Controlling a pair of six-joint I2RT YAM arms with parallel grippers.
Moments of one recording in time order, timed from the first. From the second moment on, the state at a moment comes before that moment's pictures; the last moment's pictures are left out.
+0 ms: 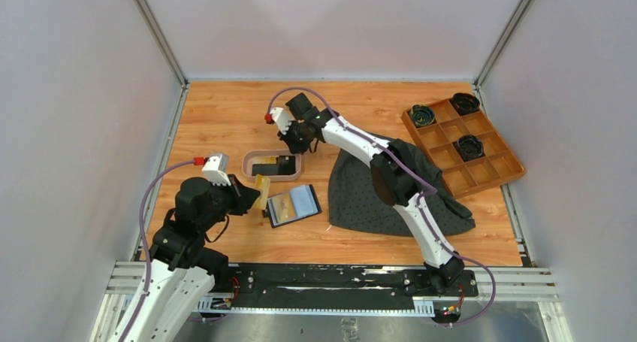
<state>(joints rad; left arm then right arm) -0.34 0.39 0.59 -0.60 0.16 -0.47 0.76 2.41 2.13 -0.64 -0.29 -0.37</state>
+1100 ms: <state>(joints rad) -0.34 0.68 0.39 -0.22 0.46 -0.59 0.49 2.09 1.88 -0.63 -0.48 -0.49</state>
